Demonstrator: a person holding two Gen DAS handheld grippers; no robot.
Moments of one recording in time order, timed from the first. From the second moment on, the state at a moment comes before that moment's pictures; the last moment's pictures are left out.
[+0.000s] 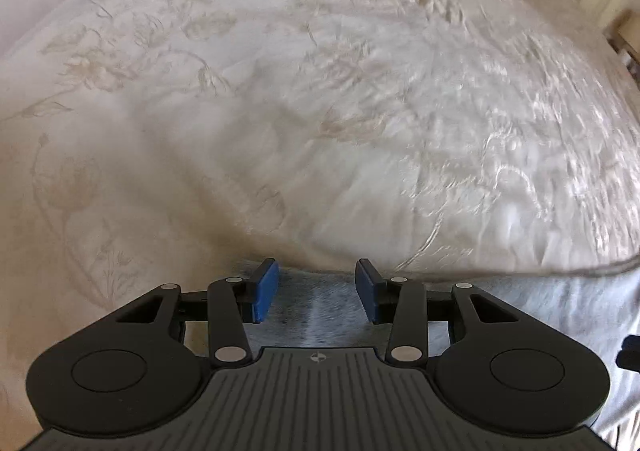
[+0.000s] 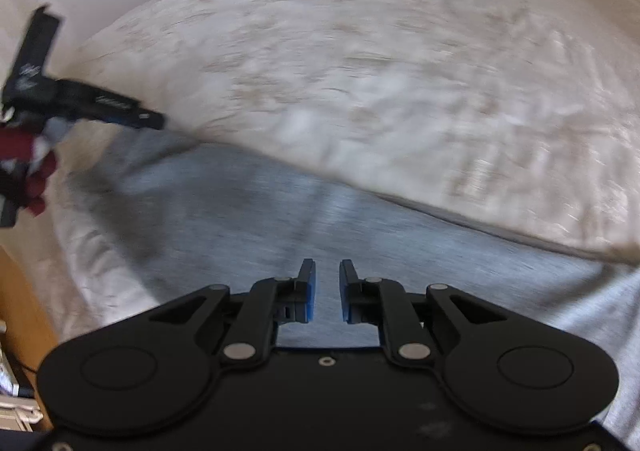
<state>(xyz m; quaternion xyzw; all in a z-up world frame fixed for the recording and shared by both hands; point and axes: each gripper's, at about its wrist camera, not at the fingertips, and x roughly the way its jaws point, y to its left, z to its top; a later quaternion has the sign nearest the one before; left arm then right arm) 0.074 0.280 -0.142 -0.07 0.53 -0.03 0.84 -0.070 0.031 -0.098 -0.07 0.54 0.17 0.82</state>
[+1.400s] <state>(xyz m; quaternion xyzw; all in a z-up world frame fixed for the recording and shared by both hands) 0.011 0.278 -0.098 -0.13 0.48 -0.03 0.87 -0.114 0.047 -0.125 -0.03 0.59 0.12 0.80</state>
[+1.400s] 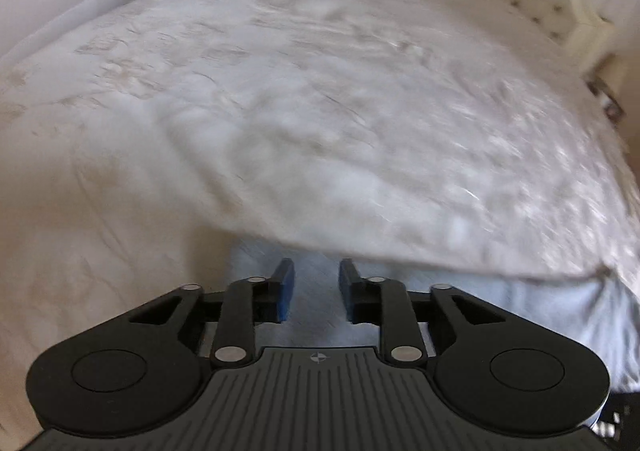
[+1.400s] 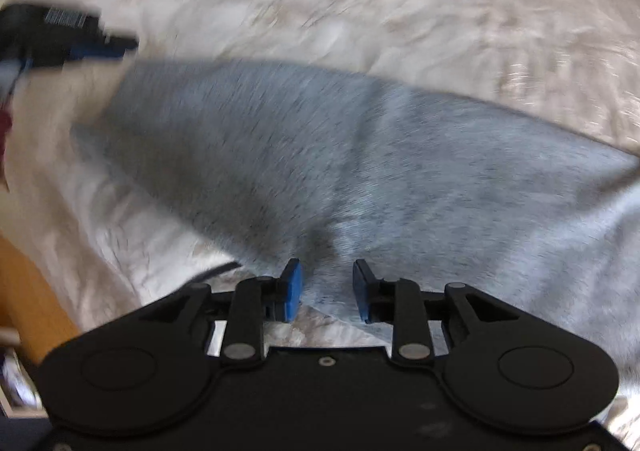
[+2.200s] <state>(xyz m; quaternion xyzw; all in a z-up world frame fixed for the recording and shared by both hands) -0.022 0.304 -0.172 -0.33 0.48 -0.01 0.81 -0.115 0.045 -0.095 -0.06 0.56 0.17 0.81</state>
